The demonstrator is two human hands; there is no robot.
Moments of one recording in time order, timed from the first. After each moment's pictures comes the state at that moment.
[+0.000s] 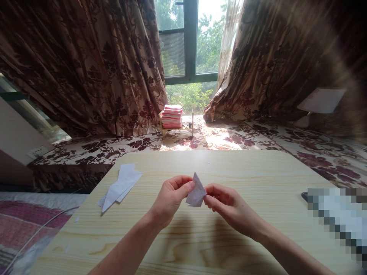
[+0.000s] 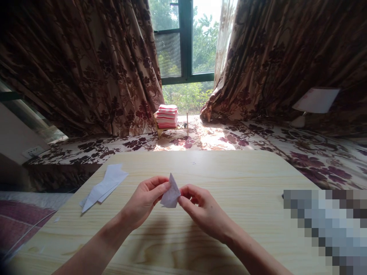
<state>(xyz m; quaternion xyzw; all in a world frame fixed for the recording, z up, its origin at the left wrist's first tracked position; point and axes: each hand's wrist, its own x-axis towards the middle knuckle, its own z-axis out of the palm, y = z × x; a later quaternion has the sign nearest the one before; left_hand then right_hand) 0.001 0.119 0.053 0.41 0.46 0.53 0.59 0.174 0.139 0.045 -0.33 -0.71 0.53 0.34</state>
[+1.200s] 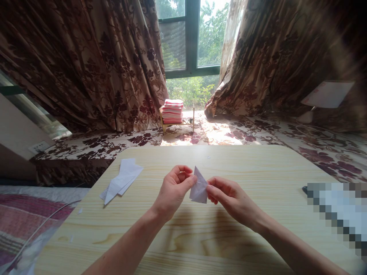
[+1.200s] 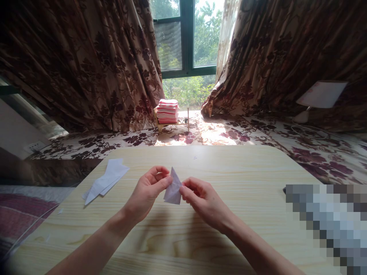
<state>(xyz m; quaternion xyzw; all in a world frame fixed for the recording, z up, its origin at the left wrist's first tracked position) 0.009 0.117 0.054 0.39 0.45 0.58 0.56 0.176 0.140 0.040 -0.34 -0.68 0.56 0.33</state>
